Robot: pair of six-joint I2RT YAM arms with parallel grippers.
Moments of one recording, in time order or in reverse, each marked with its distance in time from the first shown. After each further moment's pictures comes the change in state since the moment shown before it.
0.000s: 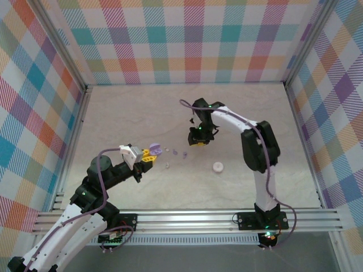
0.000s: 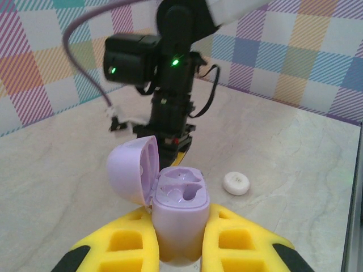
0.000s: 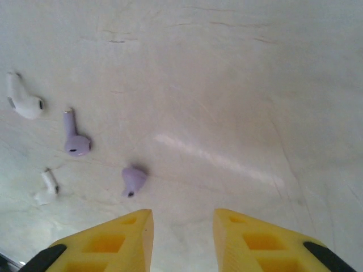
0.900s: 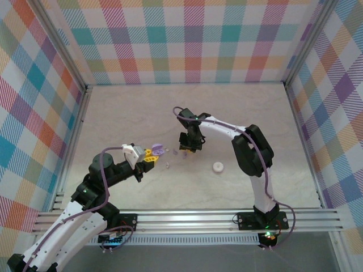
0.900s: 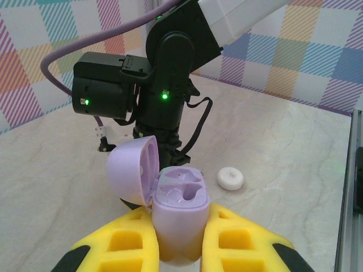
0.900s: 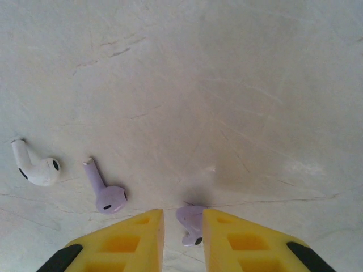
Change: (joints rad) left arm 0.000 0.043 0.018 -0.001 0.037 0.031; right arm 0.155 0.045 -0.039 0.156 0.140 0.458
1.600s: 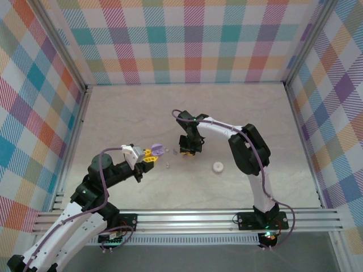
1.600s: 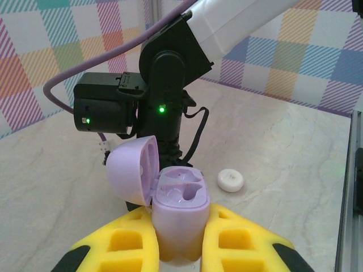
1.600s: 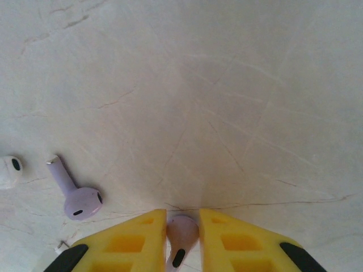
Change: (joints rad) left arm 0.000 -0.015 0.000 -0.003 0.000 0.003; right arm 0.005 0.039 0.013 -0.039 -0.023 -0.006
